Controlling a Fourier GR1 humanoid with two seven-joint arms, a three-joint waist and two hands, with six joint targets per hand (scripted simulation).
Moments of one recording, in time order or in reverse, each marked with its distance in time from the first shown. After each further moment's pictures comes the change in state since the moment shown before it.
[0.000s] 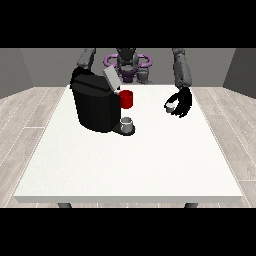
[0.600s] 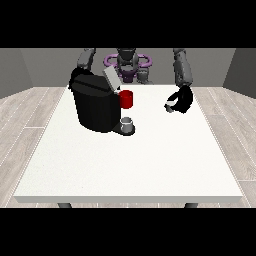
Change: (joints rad) left arm -0.045 0.008 -0.036 0.045 -0.091 0.012 -0.034; right arm -0.011 -0.005 -0.023 0.044 -0.018 -0.007 0.005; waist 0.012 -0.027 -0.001
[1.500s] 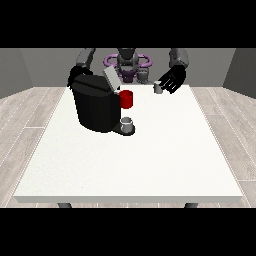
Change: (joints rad) left arm -0.223 0.002 -0.009 -0.121 0.011 -0.240 0.064; right arm 0.014 -0.009 -0.010 0.102 -0.026 0.051 -0.045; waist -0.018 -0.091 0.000
